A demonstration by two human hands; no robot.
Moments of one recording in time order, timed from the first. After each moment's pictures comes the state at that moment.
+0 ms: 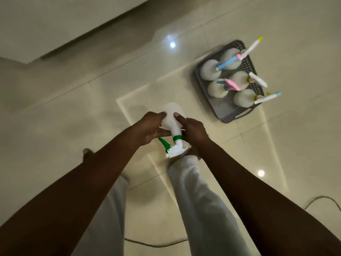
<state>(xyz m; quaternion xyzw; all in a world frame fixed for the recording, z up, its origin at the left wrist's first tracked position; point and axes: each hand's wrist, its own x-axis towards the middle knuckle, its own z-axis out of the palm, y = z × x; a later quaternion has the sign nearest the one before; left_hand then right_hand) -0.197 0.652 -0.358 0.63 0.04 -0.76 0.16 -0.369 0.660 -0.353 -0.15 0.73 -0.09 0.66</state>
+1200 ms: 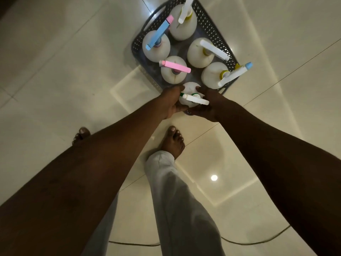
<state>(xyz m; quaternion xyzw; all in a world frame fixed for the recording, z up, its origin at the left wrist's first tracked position) -0.480 0.550 -0.487 0.62 0.06 -0.77 0.12 -0.629 0.563 -0.497 0.15 0.68 -0.15 0.70</state>
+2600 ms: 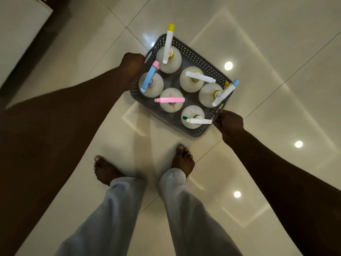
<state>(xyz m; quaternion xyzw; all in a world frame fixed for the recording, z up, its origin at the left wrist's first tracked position) -0.478 0.655 -0.497 0.37 -0.65 -0.48 -0.45 -0.674 0.609 -0.504 0.00 0.82 -0.23 0.52</state>
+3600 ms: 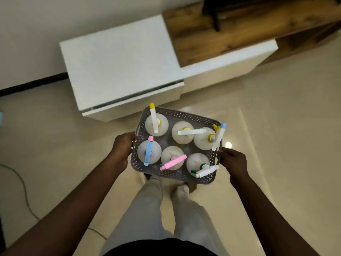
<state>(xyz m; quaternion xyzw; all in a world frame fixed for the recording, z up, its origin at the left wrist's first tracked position) -0.086 0.584 0.073 0.76 0.00 -0.57 0.32 -0.450 0.532 0.040 -0.30 0.78 -0.19 0.51</state>
